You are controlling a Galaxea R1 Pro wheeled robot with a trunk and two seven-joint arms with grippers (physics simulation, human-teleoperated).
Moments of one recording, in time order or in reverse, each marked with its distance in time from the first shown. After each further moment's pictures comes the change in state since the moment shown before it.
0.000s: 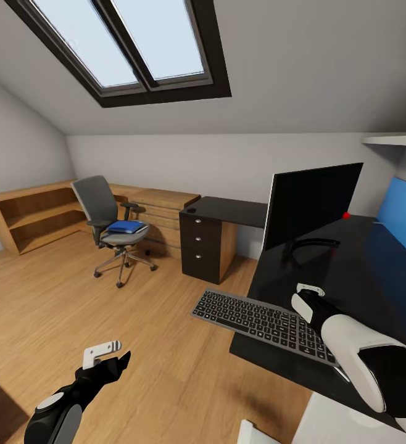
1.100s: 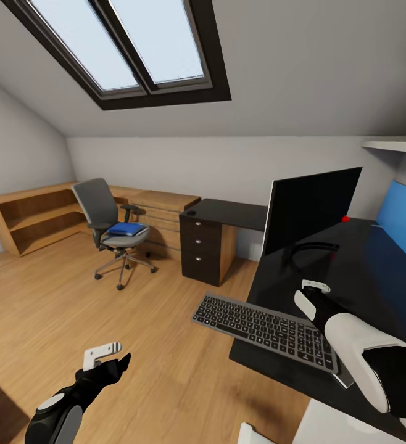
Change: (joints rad) left arm 0.000 0.000 0.000 0.014 0.000 -0.001 -0.001; right arm 0.001 -0.019 0.009 -0.042 0.004 0.003 -0.049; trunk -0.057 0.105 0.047
